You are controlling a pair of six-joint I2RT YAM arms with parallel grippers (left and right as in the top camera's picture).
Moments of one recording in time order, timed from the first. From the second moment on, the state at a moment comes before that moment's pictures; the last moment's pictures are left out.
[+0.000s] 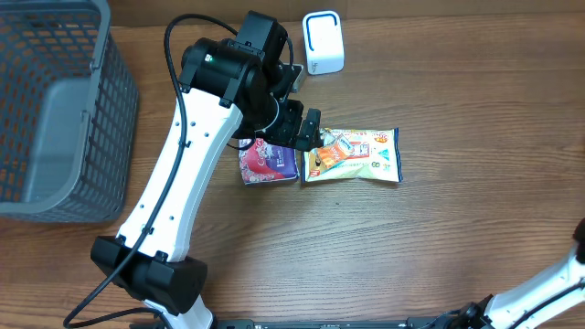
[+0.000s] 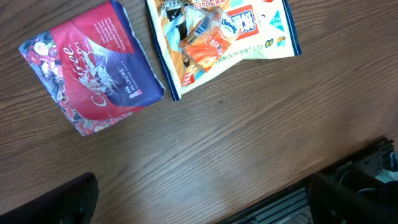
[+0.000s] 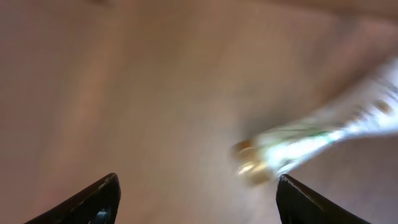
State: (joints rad) left arm -0.40 1.83 2.04 -1.56 0.25 -0.15; right arm -0.73 2.06 1.90 -0.74 -0.11 0.54
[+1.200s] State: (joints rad) left arm -0.40 1.83 2.04 -1.56 0.25 -0.15; right arm 0.29 2.15 1.80 -1.06 -0.45 0.14
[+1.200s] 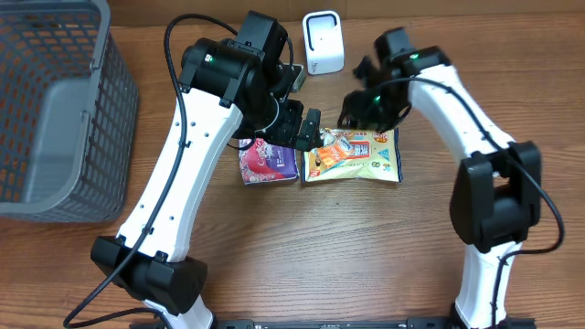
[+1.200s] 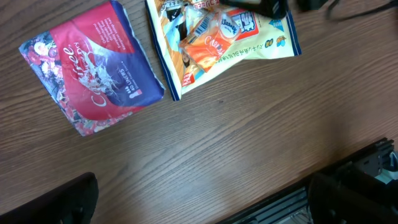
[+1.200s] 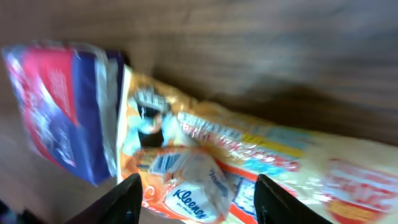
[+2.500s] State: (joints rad) left arm -0.40 1.83 2.04 -1.56 0.25 -0.15; right arm 0.24 2.17 2.05 -1.42 -0.07 0.29
